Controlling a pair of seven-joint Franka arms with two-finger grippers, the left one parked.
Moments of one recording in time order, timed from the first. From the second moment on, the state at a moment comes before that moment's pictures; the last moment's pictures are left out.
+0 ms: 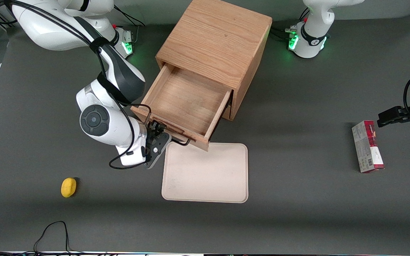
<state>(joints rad) 0.04 0.60 0.54 -1.37 -0.12 1.86 -0.39</state>
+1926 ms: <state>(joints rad) 0.02 -0.25 0.02 -1.93 -0.02 1.69 -0.03</state>
